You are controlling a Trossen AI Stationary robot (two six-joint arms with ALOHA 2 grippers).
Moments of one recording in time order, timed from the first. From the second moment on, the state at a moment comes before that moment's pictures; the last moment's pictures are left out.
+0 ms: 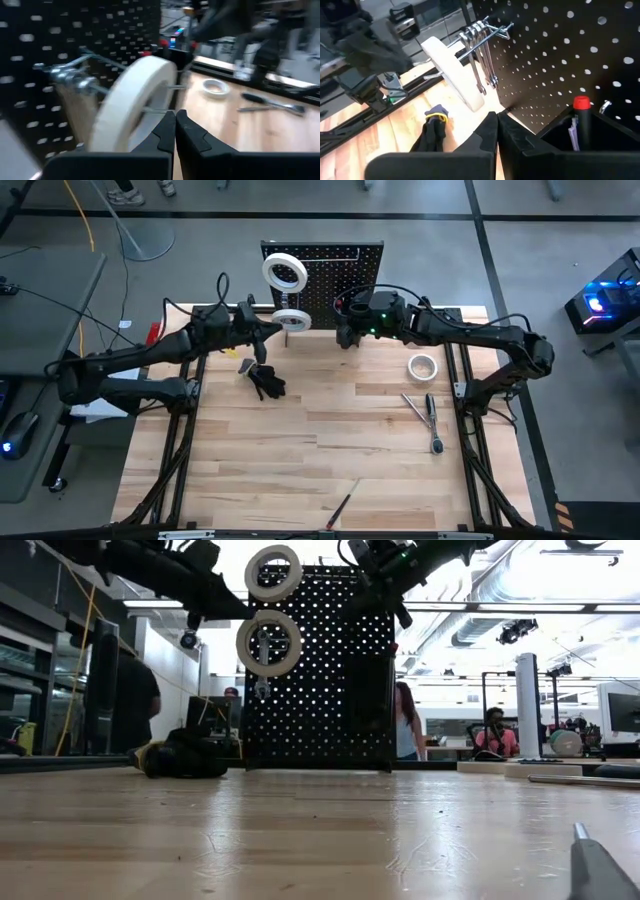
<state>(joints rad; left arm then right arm) 0.46 0.97 0.68 0.04 0.03 -0.05 -0.32 1.48 1.21 -0.15 0.14 0.34</state>
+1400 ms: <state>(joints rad) 0.65 0.98 0.87 0.00 -0.12 0.00 -0.23 1.48 1.21 -0.10 0.11 0.39</state>
